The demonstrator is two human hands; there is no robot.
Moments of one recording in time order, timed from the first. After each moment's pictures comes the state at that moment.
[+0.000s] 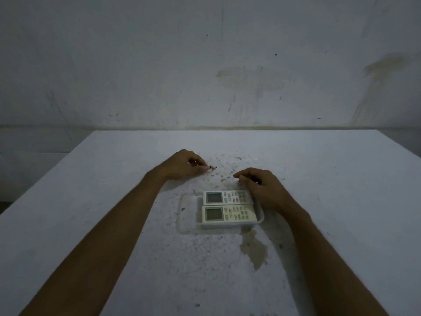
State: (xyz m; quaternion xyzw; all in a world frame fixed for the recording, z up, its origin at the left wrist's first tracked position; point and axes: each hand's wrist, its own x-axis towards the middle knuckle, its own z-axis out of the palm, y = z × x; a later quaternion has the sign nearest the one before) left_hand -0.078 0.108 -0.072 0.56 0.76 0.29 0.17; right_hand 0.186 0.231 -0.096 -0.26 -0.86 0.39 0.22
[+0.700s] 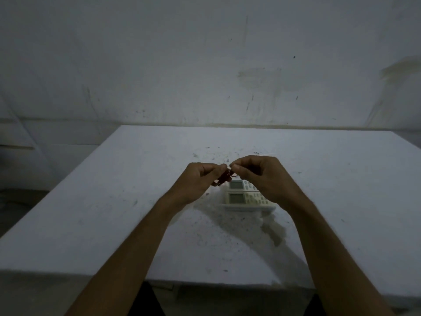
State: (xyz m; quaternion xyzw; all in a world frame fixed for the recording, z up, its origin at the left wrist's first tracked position) left_hand 0.025 -0.010 -0.052 0.47 0.67 0.54 0.23; right_hand 0.185 0.128 -0.033 -0.17 -0.84 0.44 0.26
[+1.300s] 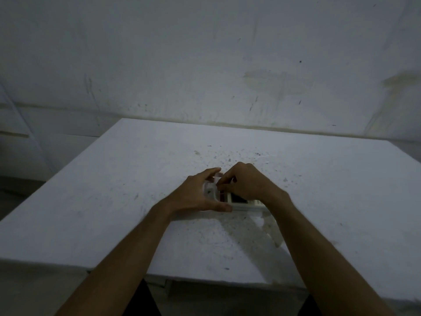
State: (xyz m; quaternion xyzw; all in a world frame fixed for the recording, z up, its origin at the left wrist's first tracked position) left_hand 0.001 -0.016 -0.099 0.53 0.75 0.34 0.21; right_hand 0.128 0.129 -0.053 -0.17 -0.96 0.21 0.07
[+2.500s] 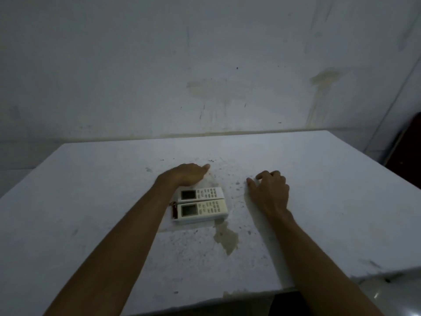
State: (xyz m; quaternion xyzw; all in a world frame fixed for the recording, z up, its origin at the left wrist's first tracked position) left_hand 0.015 0.142 -0.055 0.51 0.82 0.08 0.24; right_hand 0.246 0.239 -0.113 -0.55 -0.78 0.08 0.27
